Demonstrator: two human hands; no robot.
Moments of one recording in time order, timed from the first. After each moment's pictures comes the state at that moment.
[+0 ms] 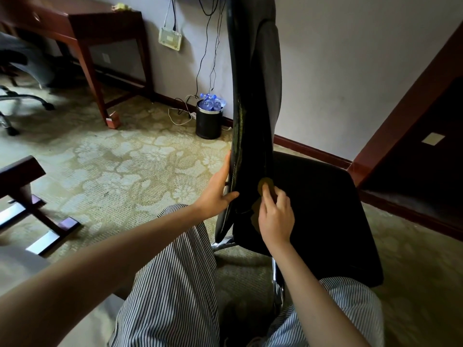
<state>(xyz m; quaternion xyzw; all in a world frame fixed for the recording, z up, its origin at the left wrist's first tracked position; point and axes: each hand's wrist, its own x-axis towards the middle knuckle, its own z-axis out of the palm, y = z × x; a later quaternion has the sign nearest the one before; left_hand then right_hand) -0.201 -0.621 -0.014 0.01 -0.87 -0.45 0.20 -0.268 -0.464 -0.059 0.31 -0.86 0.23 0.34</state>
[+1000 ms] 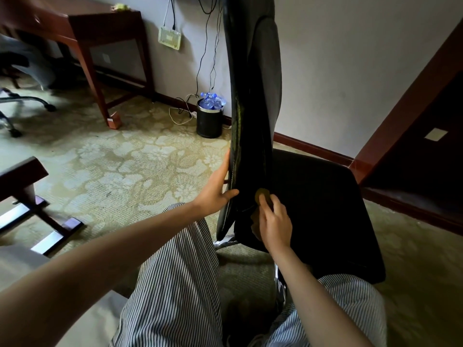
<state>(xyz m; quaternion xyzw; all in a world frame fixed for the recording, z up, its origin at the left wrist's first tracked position) -0.206 -0.627 -0.023 0.01 -0.86 -0.47 0.20 -0.270 -0.454 -0.086 0.35 -0.88 0.23 0.24</state>
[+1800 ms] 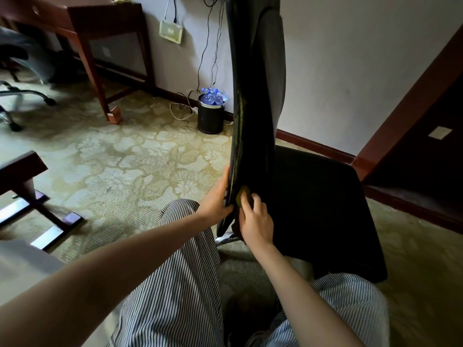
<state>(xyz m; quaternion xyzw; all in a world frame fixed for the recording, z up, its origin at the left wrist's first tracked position) -0.206 -0.624 -0.075 0.09 -0.88 -0.43 0.17 -0.243 -0.488 -0.085 0.37 -0.90 0.16 0.15</state>
